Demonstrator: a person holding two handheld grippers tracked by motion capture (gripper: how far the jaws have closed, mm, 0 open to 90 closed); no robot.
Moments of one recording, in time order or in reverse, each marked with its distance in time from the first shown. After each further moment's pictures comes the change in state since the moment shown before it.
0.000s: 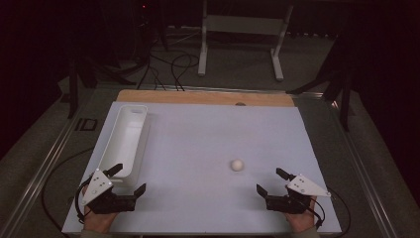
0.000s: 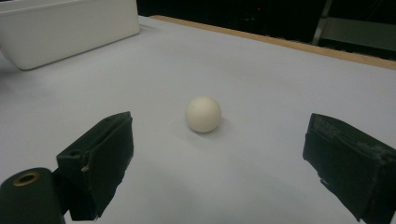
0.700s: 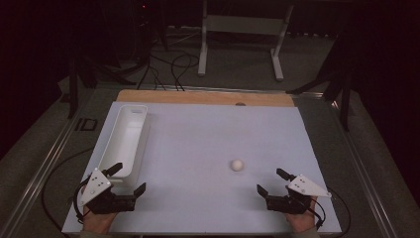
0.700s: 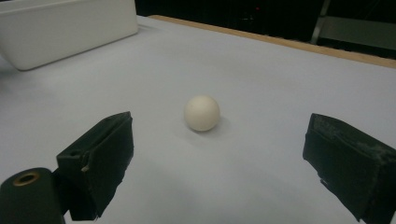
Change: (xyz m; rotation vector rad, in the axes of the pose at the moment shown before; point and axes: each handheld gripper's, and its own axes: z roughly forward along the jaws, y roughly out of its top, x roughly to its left) left arm -0.004 0.010 -0.004 -0.013 0.001 0.006; right arm 0.000 -0.001 -0.001 0.001 -0.009 0.001
